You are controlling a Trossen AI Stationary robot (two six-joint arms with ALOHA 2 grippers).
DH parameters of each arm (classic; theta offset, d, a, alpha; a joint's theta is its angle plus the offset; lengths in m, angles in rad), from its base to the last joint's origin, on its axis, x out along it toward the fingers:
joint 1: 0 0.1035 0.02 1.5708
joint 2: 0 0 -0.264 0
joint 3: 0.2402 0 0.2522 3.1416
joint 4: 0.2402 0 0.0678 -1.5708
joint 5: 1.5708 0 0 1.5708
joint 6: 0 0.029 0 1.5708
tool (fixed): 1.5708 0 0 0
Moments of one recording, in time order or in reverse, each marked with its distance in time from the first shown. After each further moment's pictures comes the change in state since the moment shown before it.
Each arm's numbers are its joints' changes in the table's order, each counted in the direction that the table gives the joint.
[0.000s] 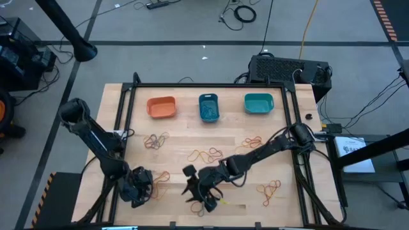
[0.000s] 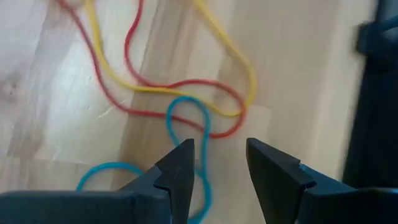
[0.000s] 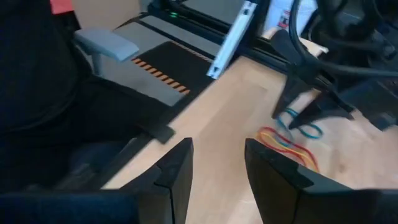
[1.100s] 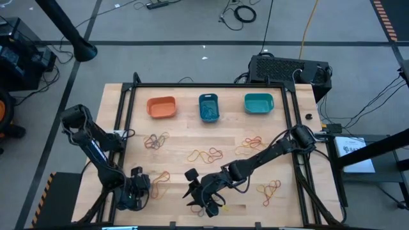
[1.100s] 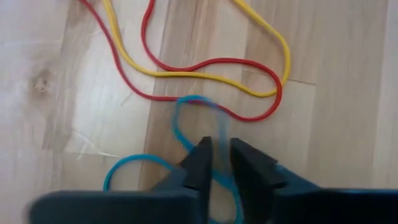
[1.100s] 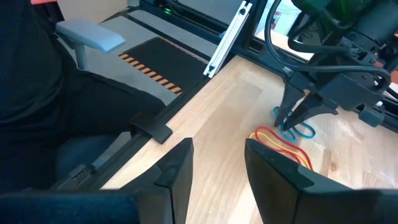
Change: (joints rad) left arm -0.120 -0.110 0.046 0.108 -0.135 0.010; right arm 0.048 0.000 0.000 0.002 0.100 -0.009
